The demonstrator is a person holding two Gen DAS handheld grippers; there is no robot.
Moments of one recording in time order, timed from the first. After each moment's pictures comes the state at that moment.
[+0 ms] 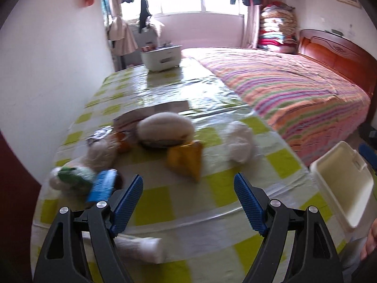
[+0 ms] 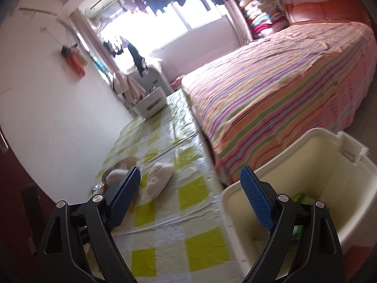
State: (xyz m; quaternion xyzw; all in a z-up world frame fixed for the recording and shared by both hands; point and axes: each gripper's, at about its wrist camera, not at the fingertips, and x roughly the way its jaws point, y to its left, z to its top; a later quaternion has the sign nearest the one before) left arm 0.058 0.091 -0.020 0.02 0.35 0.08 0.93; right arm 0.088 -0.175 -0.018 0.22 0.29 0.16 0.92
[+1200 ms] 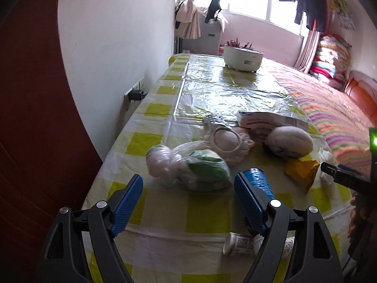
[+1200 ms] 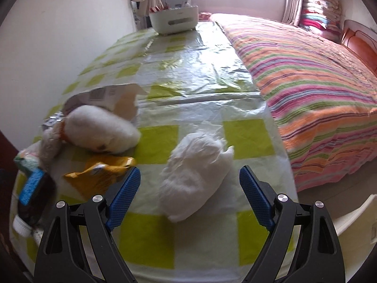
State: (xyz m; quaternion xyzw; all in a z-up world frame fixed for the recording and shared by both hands) left arm 0.021 0.279 -0.021 -0.11 0.36 0.19 0.91; right arm 0.213 0.016 -0.070 -0.04 0.45 0.18 0.87
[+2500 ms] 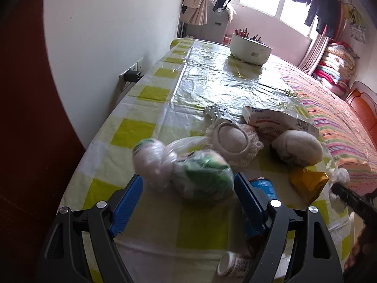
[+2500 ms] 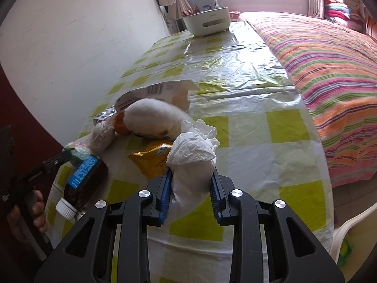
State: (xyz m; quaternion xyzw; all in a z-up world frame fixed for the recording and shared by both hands) left arm 0.054 0.297 -0.044 -0.16 0.38 0.18 0.89; right arm 0.171 0.018 -0.053 0.03 0.45 0.29 0.84
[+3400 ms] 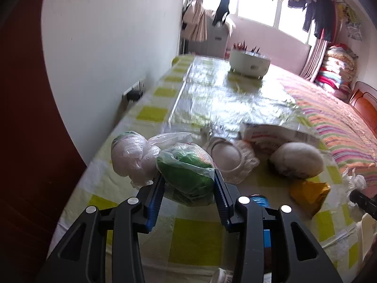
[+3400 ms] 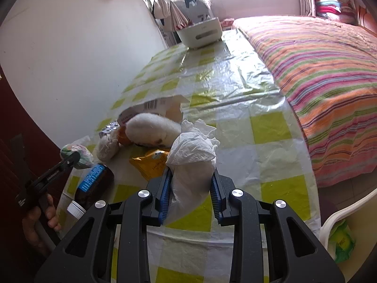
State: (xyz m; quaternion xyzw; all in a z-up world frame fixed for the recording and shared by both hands) left arm 0.053 0.277 -0.032 -0.12 0.33 0.21 0.91; right arm 0.163 -0.018 -0.036 0.07 0.43 0.29 0.85
